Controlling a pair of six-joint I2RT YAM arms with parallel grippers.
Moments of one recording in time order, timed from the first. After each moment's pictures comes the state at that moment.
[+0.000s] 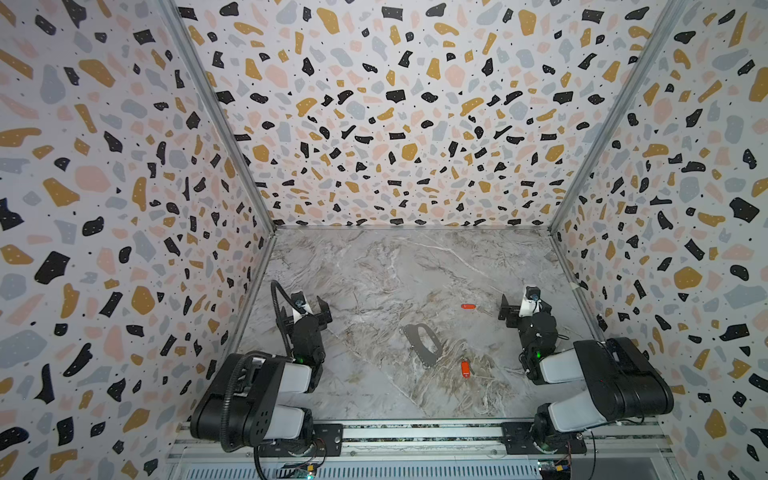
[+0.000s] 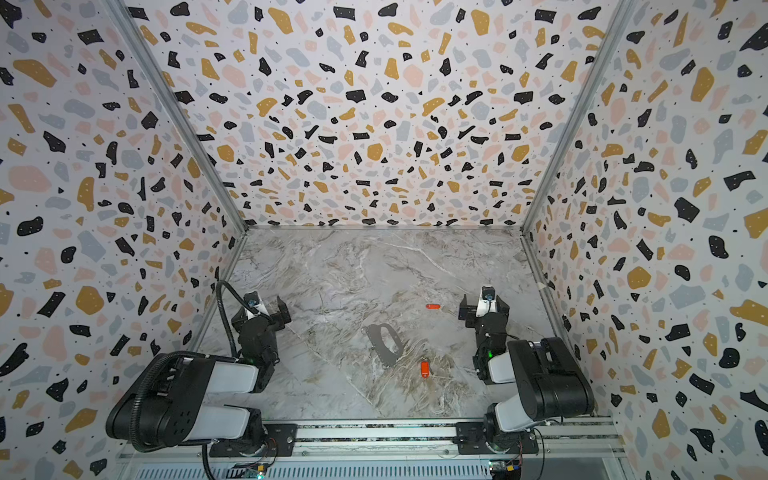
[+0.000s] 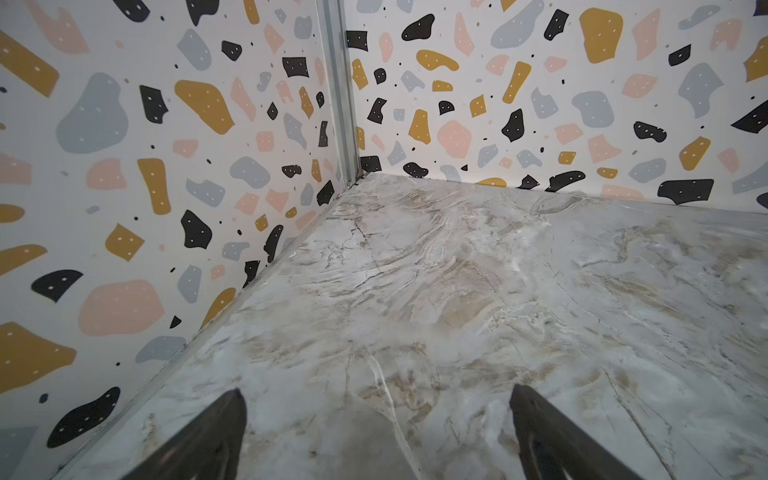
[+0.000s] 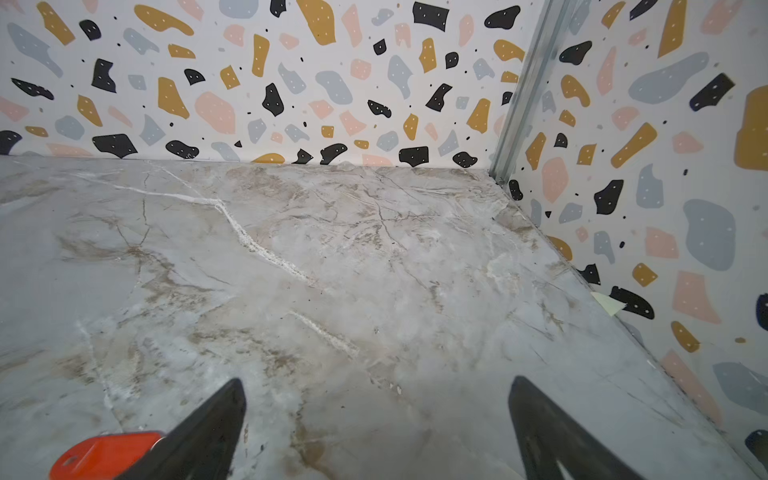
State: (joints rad) left arm -0.14 1.39 0.13 1.07 -0.52 -0.03; right arm 0.11 1.49 0.17 1.14 0.20 -0.04
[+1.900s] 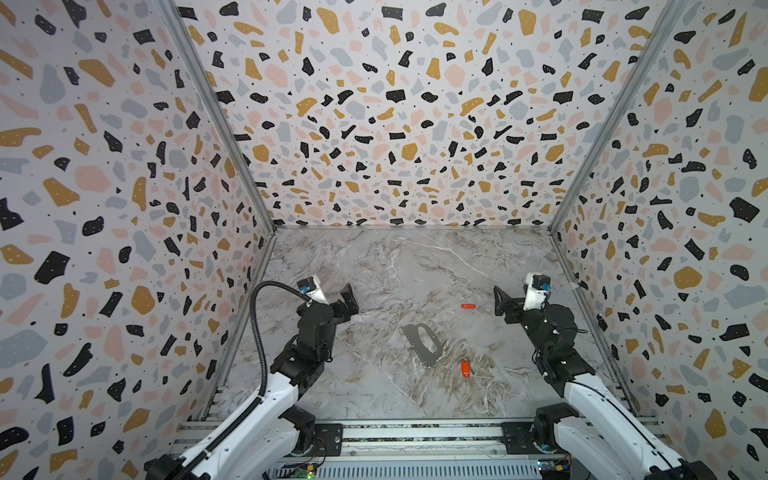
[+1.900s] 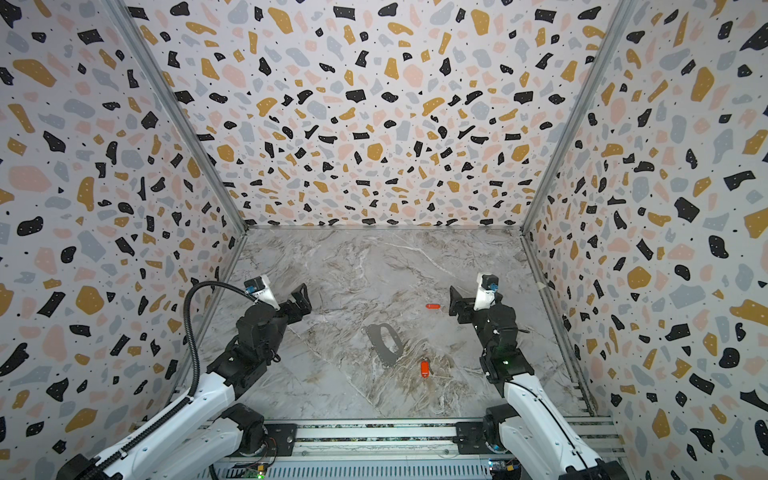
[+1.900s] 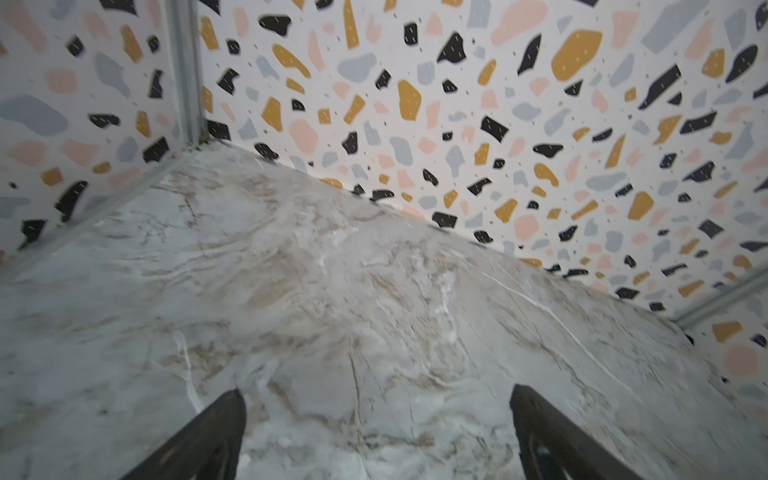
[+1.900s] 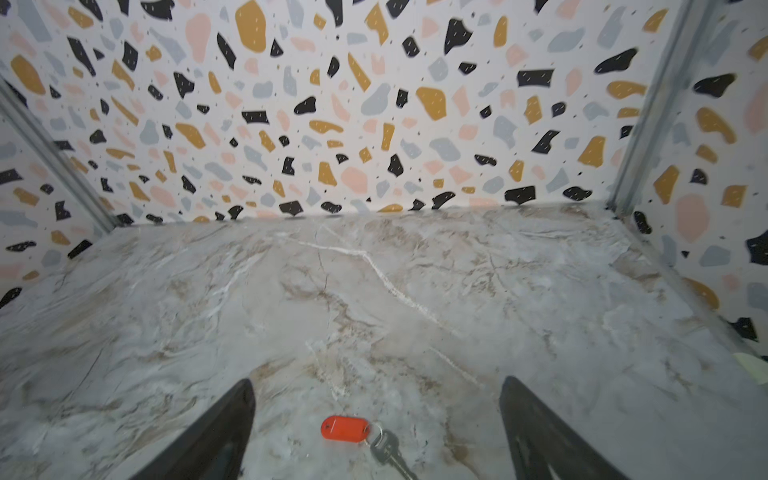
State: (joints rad) left arm -0.51 0.82 0.45 0.06 -0.44 -0.51; right arm 0.25 0.83 0.37 0.25 -0.02 0.17
